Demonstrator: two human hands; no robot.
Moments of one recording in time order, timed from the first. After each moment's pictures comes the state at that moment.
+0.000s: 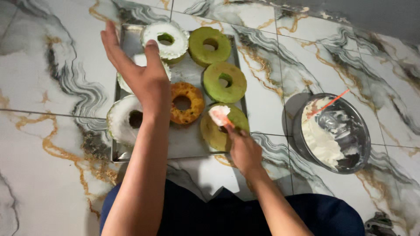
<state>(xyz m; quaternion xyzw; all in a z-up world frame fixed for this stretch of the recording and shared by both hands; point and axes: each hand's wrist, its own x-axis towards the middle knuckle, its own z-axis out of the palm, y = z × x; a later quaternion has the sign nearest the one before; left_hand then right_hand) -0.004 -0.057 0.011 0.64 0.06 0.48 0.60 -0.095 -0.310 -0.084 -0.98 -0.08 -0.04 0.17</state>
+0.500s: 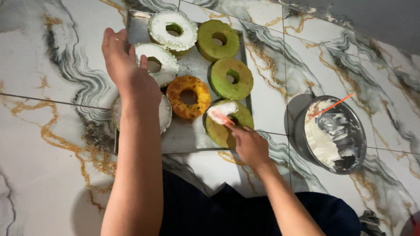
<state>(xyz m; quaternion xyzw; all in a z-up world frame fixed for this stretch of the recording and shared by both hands) 0.000 0.012 0.004 0.37 0.15 0.31 0.86 -0.082 -0.311 -0.075 -0.97 -0.12 0.00 0.19</state>
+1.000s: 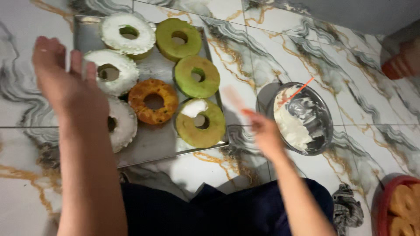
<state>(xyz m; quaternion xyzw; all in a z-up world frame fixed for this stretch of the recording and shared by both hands) -0.008 0.022 0.001 0.39 0.16 0.29 0.86 -0.073 -0.428 -0.070 -0.89 0.03 0.02 0.45</state>
